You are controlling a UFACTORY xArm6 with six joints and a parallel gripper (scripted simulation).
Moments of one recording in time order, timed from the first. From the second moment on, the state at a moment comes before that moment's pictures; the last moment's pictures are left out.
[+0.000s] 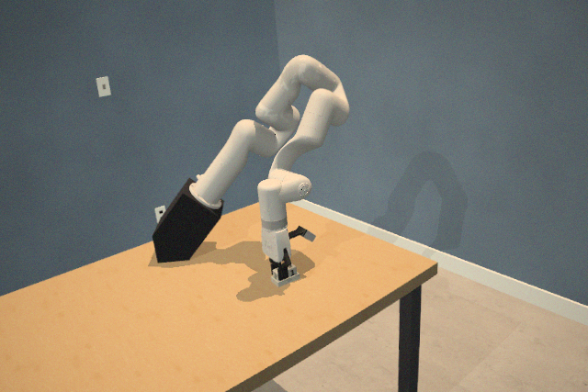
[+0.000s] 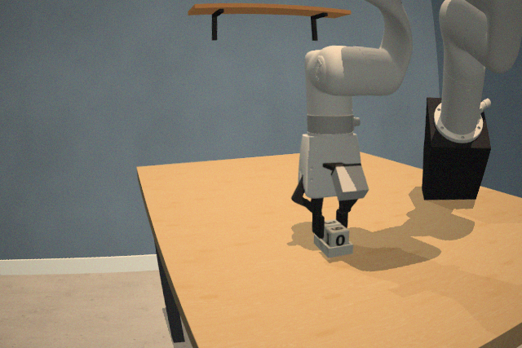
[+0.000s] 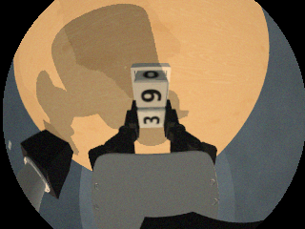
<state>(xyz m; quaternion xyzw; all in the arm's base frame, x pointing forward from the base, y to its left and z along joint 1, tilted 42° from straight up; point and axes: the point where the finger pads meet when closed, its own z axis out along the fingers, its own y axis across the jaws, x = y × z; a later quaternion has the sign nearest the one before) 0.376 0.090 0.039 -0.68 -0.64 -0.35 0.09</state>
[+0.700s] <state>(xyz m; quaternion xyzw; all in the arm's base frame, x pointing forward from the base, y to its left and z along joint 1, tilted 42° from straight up) 0.376 0.090 0.039 -0.68 -0.64 -0.35 0.09</state>
